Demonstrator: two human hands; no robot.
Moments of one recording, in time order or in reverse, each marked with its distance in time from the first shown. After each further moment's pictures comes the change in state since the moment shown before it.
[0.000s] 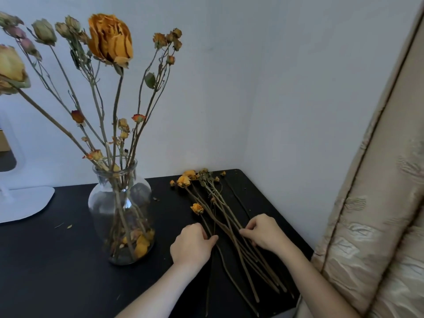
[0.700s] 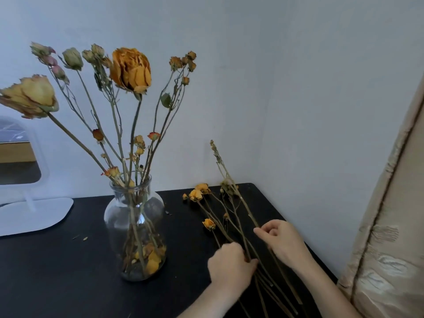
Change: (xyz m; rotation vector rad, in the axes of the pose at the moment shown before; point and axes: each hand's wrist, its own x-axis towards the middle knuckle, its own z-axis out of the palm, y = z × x) left_hand -0.005 0.043 0.016 0.059 -0.192 0.128; right_hand -0.005 -0.003 -0.012 0.275 0.203 -0.164
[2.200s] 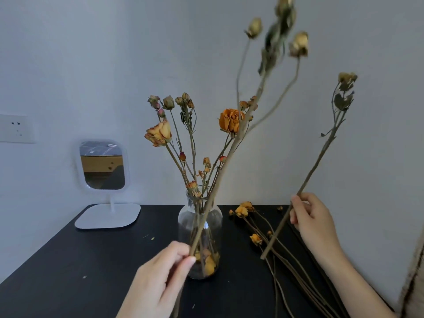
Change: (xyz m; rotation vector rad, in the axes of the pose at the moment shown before) left_hand -0.173 -0.111 -0.148 -0.133 0.741 0.489; right_hand -0.031 -0.113 0.002 0.428 0.238 -0.412
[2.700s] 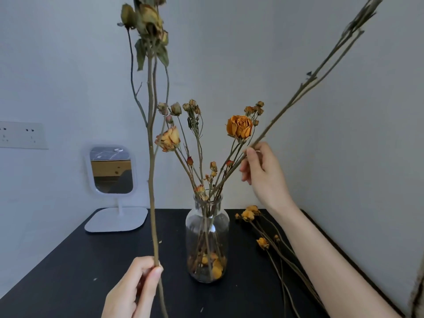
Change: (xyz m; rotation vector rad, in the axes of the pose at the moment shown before) left_hand -0.025 -0.009 -0.014 -0.075 0.275 -0.258; right_hand 0.030 -0.102 0.071 0.192 -0.174 -0.244
